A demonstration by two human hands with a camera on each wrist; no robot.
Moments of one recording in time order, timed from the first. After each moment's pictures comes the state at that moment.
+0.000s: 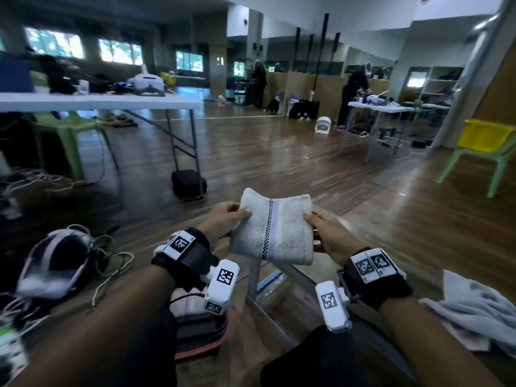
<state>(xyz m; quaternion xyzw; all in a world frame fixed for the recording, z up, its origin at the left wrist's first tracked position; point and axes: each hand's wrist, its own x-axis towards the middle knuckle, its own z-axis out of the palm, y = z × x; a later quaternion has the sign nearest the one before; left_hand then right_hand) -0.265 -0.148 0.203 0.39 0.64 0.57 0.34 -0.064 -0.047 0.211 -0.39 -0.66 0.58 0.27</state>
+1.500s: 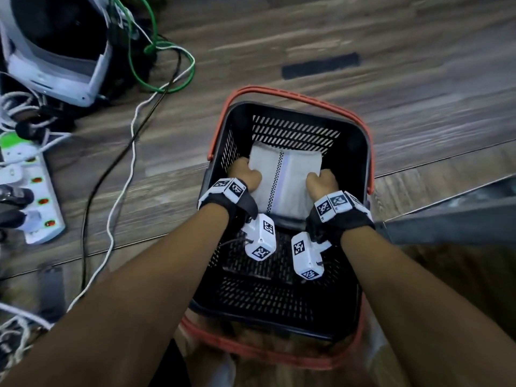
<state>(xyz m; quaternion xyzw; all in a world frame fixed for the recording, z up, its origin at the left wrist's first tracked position) -0.583 -0.065 -0.312 0.05 0.87 0.35 0.35 -0.477 0.057 -0.301 -0.57 -0.69 0.45 -0.06</state>
